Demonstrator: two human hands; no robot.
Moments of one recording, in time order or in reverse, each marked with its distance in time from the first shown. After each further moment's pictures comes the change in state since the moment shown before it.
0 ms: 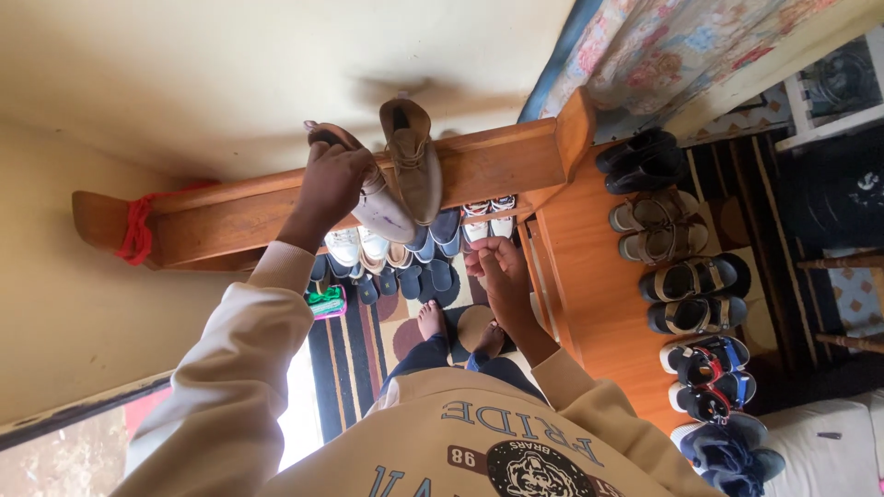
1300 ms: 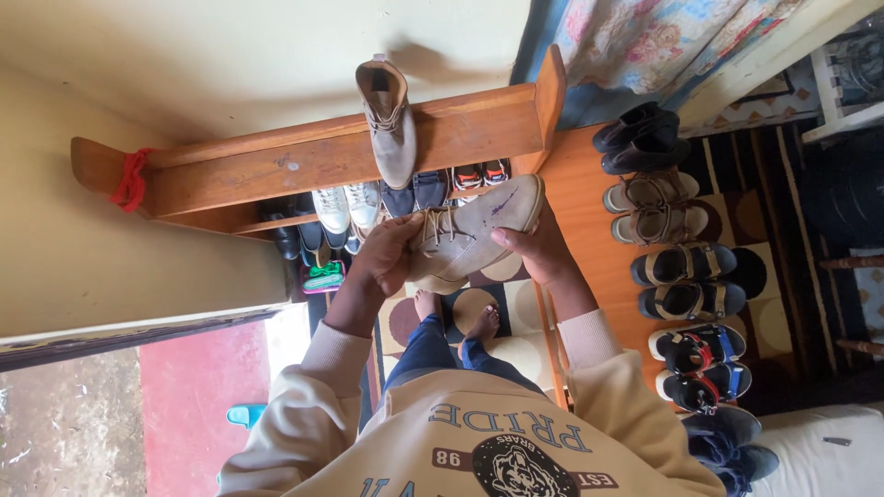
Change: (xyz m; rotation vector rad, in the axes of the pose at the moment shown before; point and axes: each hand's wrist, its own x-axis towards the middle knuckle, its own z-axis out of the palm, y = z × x) left_hand -0.077 0.221 0.031 -2.026 -0.152 -0.993; right_hand -0.019 -0.082 -0.103 0.087 -0.310 -0.021
